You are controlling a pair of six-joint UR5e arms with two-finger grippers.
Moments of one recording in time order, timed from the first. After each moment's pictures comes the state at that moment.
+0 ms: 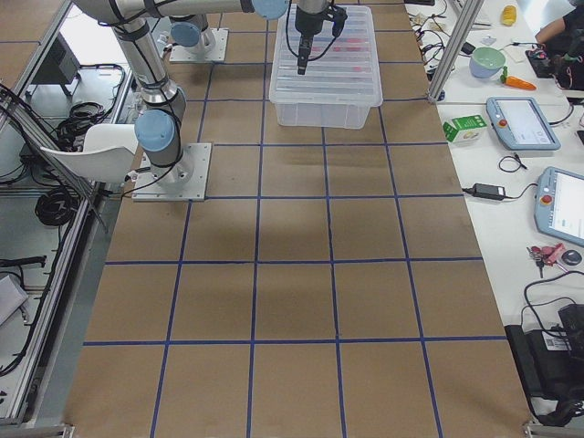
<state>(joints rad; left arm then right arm) -1.56 -1.55 -1.62 -1.50 1.60 0.03 1.57 -1.59 1.53 -1.43 -1.55 0.16</state>
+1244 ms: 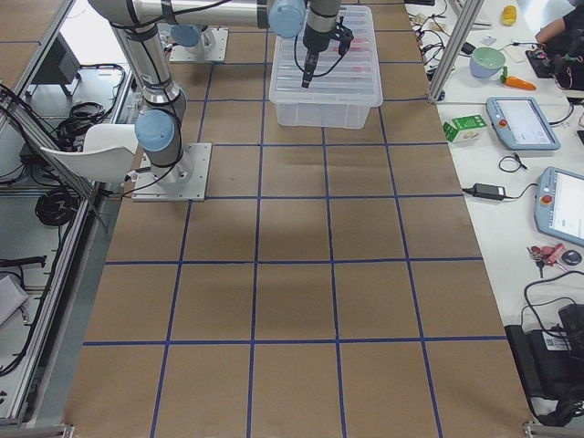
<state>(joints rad) -1.56 -1.56 -1.61 -1.50 1.61 0.03 1.56 -1.49 1.55 -1.48 -1.54 0.17</state>
